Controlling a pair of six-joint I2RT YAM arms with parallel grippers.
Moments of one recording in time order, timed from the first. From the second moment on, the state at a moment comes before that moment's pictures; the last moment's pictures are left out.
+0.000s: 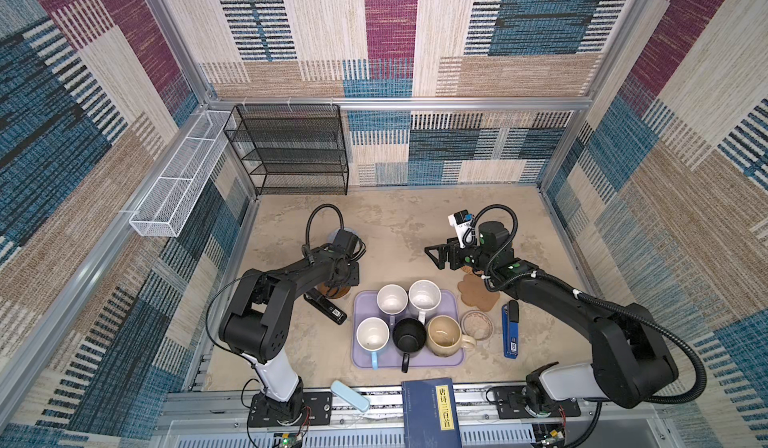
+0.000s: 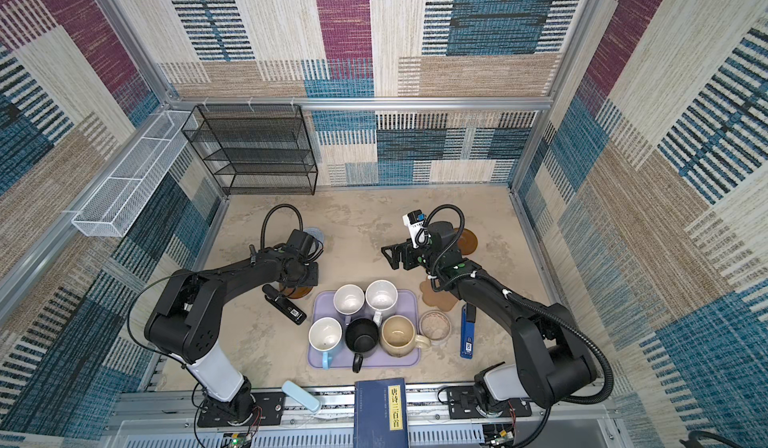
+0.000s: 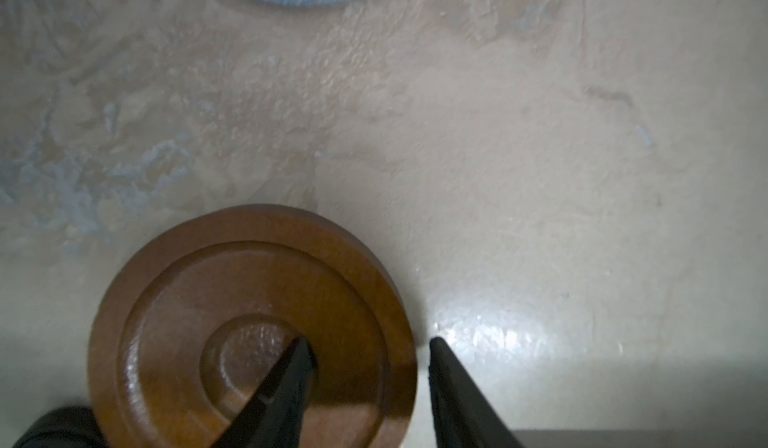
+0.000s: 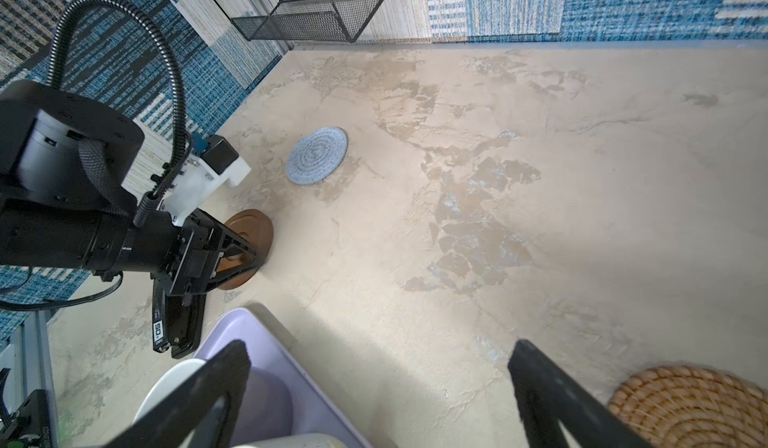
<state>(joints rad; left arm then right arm) -0.38 1.76 1.02 -0.49 -0.10 -0.39 0.39 1.40 0.80 0.11 -0.38 0.22</state>
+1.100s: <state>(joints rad) -0.53 2.16 1.60 -0.57 0.00 -0.45 0.39 1.39 0.76 0.13 -0.28 0.18</state>
